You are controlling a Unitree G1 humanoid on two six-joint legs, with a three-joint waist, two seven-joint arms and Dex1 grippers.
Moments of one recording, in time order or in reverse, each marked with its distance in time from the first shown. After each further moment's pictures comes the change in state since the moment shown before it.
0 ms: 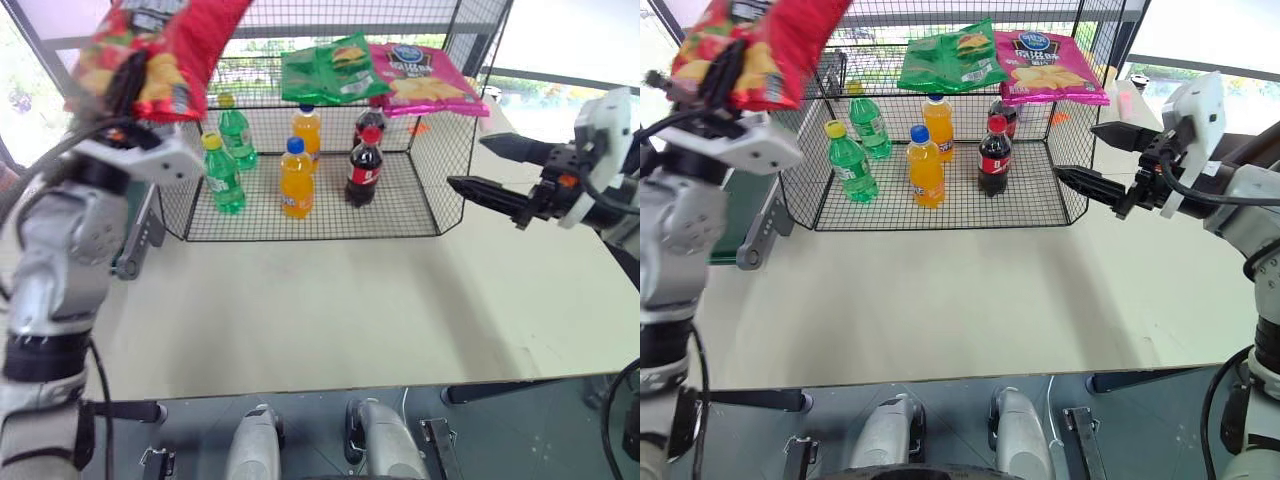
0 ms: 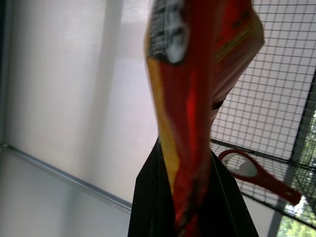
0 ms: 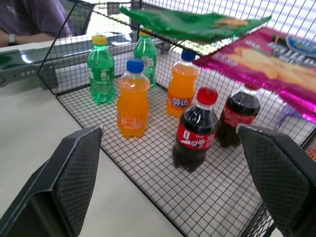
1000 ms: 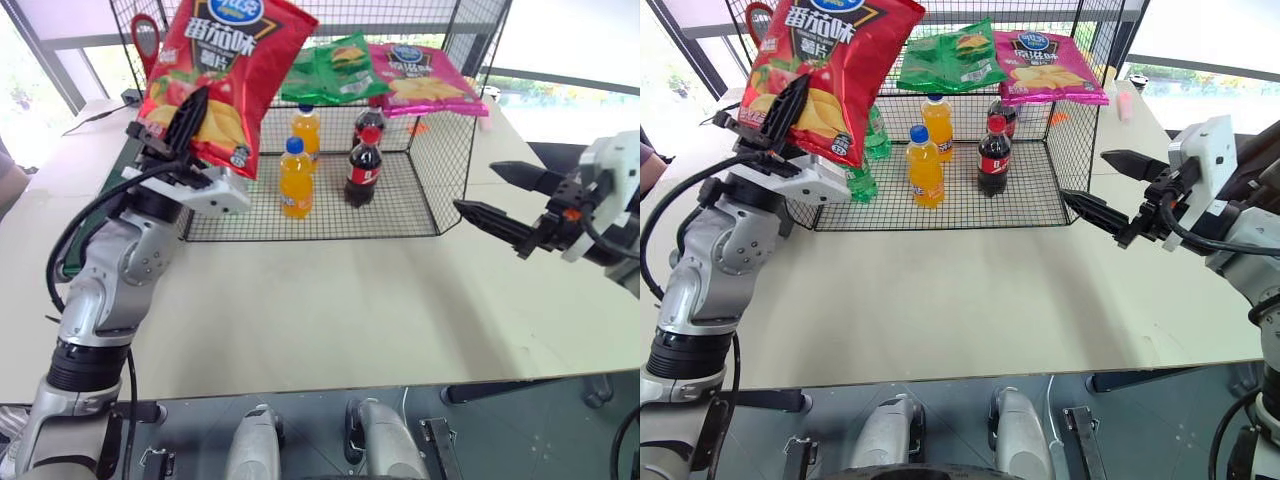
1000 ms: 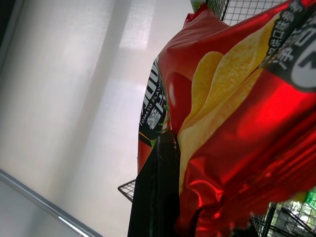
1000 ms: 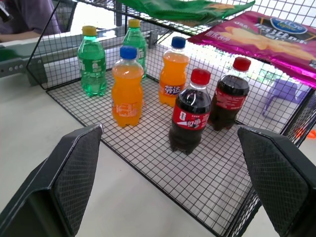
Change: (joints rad) left arm 0.119 -0.097 -0.042 -0.115 -0.013 -0.071 0.078; right arm 0.203 0.028 -0.079 -0.117 0.051 -0.027 -0.097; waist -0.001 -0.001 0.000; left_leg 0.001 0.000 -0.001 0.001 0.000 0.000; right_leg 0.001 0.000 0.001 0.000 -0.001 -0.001
